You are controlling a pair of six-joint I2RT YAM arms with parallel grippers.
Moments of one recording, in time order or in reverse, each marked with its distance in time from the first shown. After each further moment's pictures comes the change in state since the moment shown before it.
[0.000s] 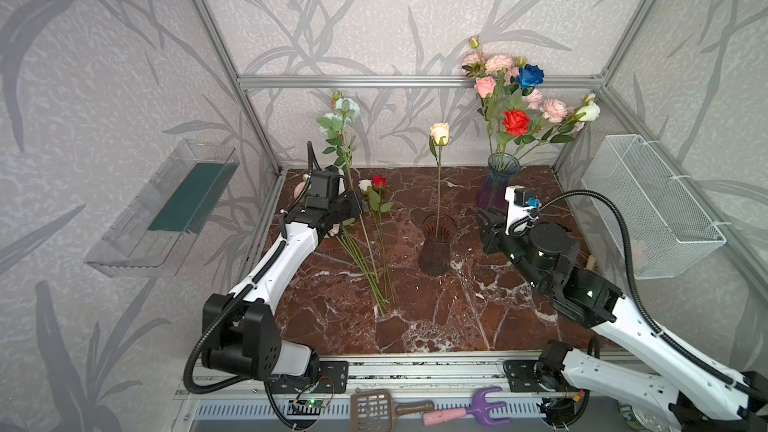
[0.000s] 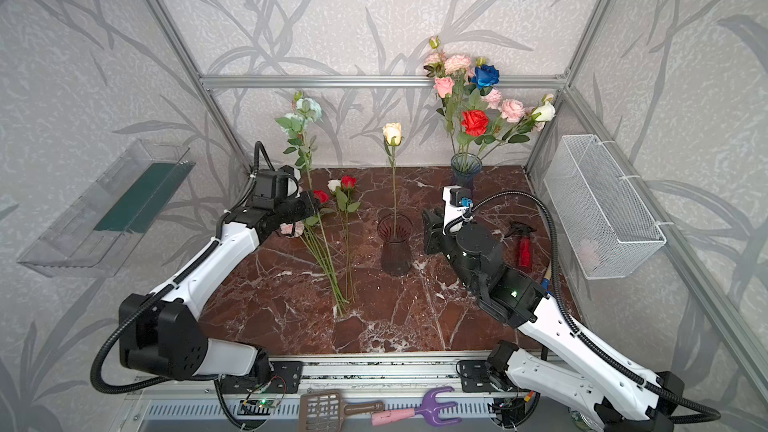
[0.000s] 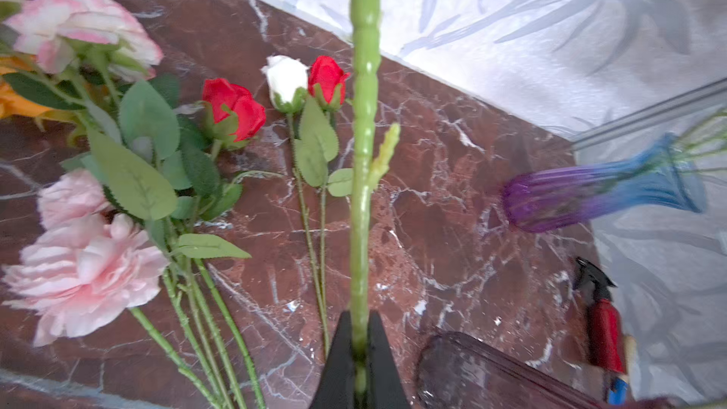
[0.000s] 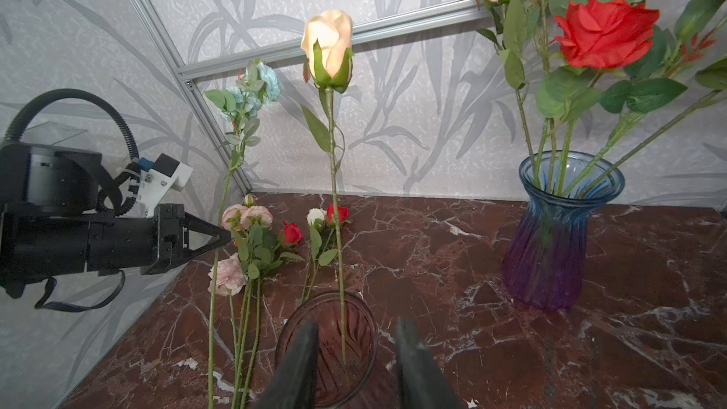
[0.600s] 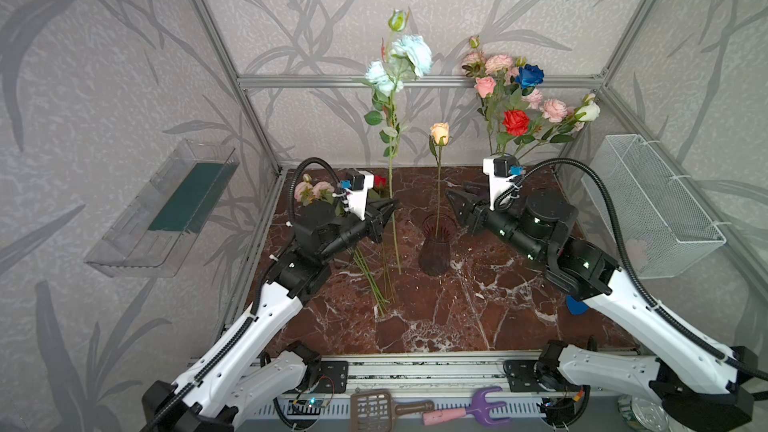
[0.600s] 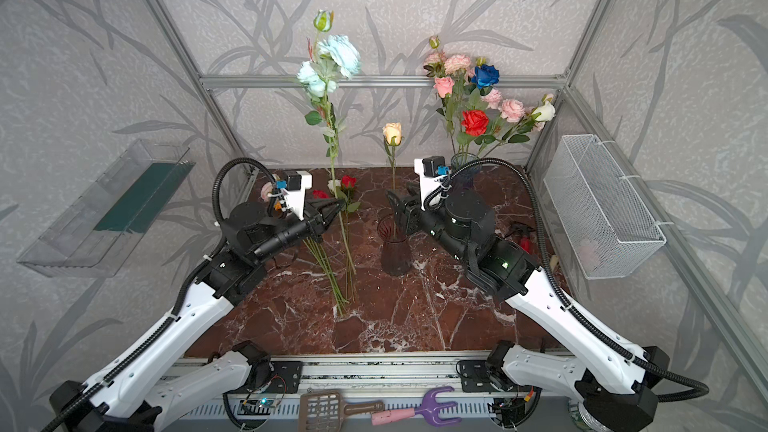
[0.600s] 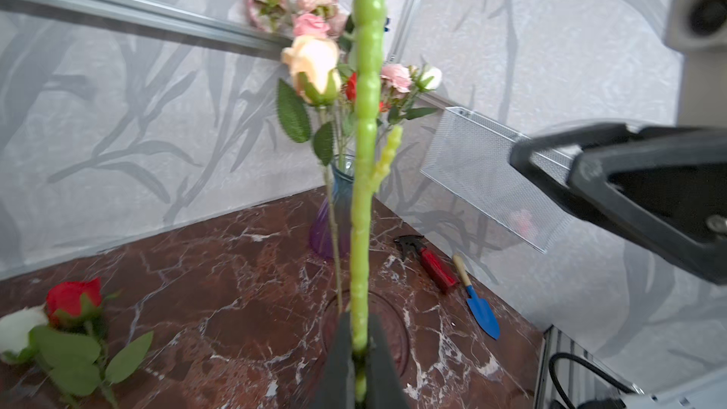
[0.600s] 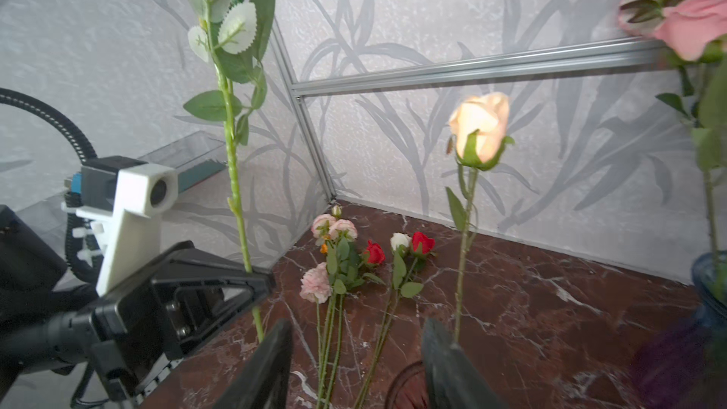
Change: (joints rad) left arm -0.337 -0.410 -0.169 0.348 0.130 0.243; right arm 0.014 0.225 0.344 -0.032 -0.306 -0.031
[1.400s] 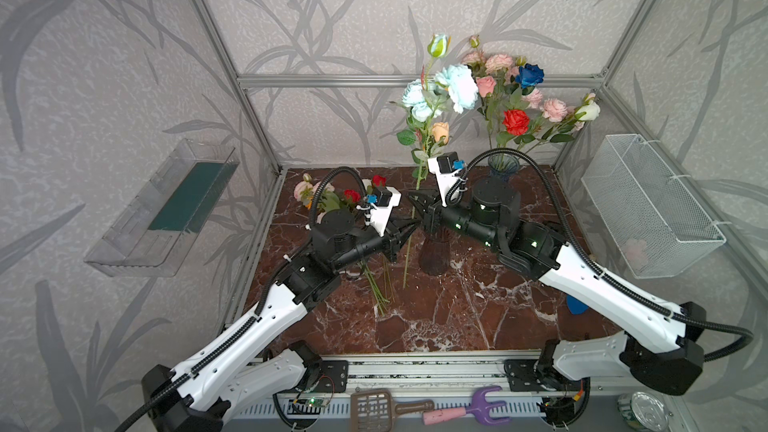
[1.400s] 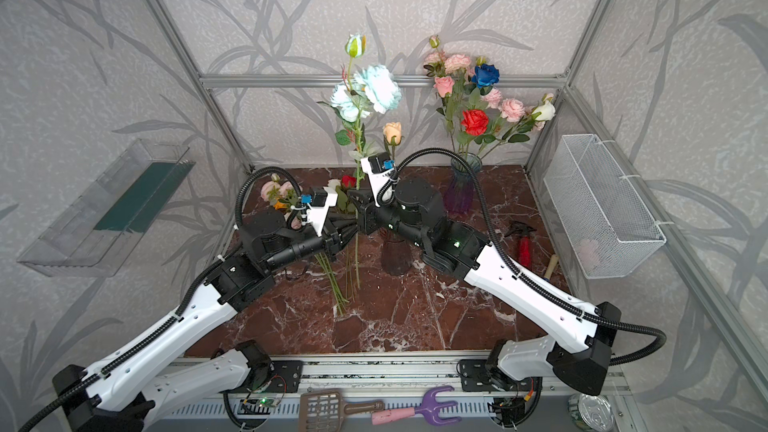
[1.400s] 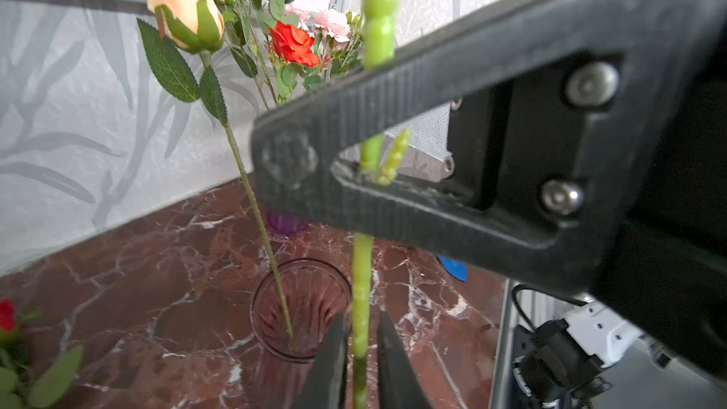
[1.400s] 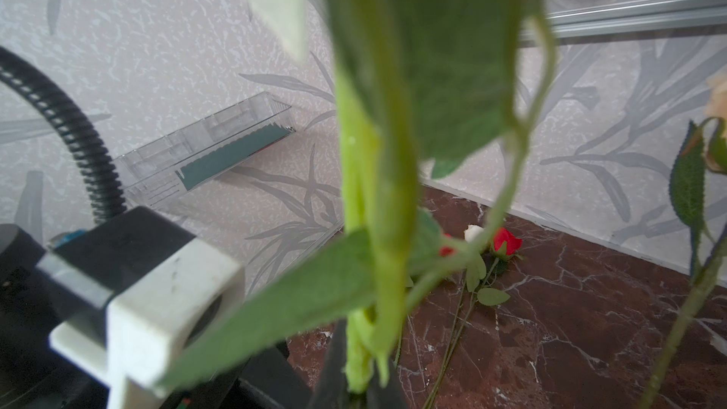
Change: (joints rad) left arm -0.151 0.020 0.000 -0.056 -0.015 0.075; right arm 0.095 0.229 0.125 0.048 -0.075 0.012
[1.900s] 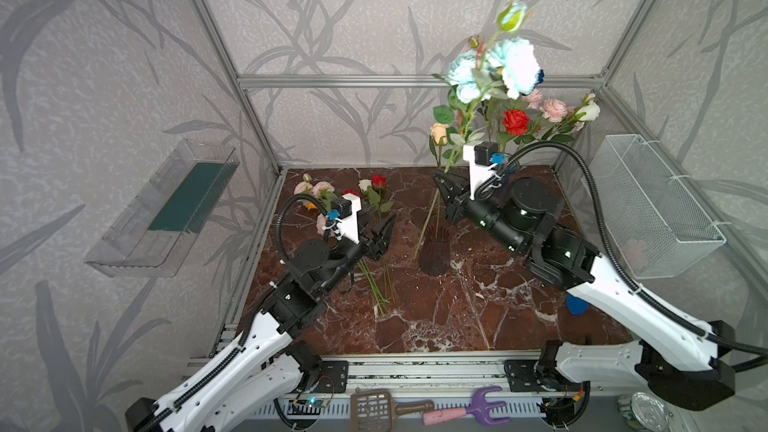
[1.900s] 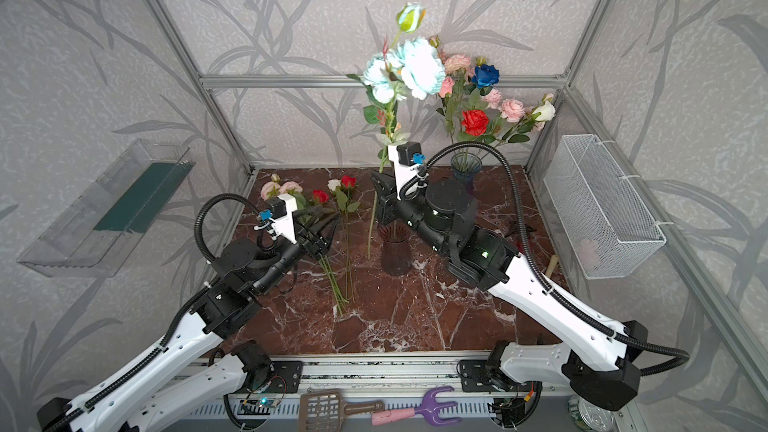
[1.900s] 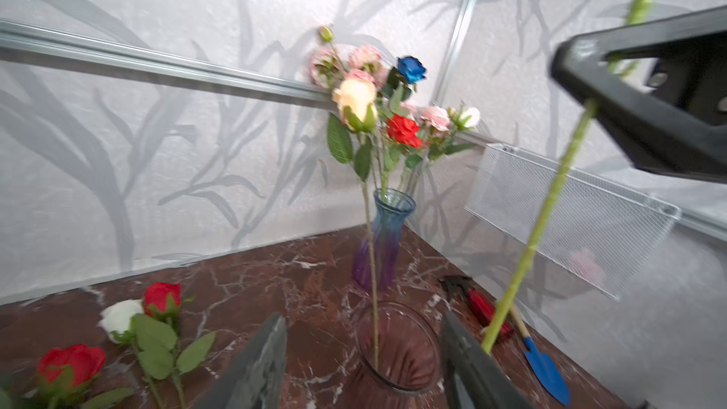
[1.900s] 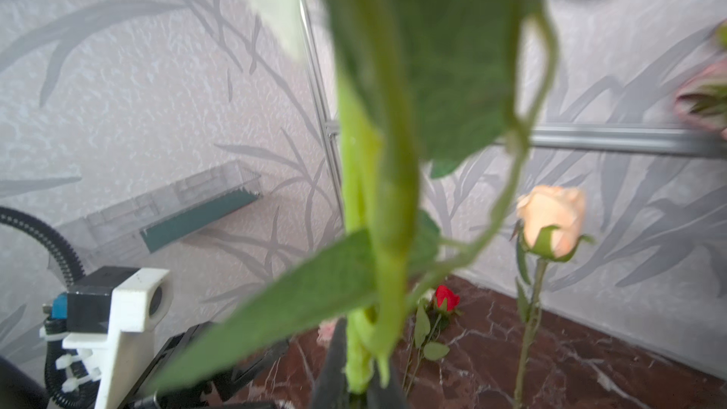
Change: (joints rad) left arm 0.001 -0.222 -0.215 0.206 -0.449 -0.045; right arm 0.004 -0.140 0.000 0.078 0.211 -0.140
